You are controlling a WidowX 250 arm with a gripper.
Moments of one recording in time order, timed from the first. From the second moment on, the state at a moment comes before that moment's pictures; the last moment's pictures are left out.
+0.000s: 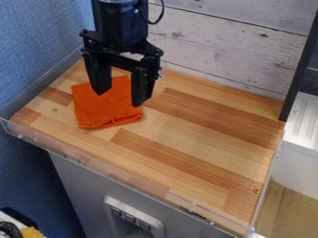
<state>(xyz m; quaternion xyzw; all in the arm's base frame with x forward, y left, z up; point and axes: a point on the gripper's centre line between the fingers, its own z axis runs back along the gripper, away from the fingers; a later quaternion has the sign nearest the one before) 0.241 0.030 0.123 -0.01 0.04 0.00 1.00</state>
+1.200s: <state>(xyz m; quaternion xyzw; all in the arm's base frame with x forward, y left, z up) 0.298 0.106 0.116 0.00 -0.02 0.26 0.97</state>
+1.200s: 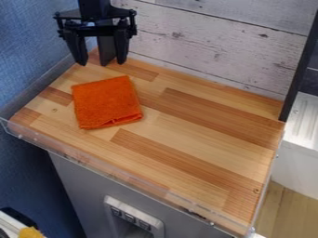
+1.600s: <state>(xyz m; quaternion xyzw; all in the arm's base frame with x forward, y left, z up) 0.303 0.122 0.095 0.01 -0.01 0.30 0.95</state>
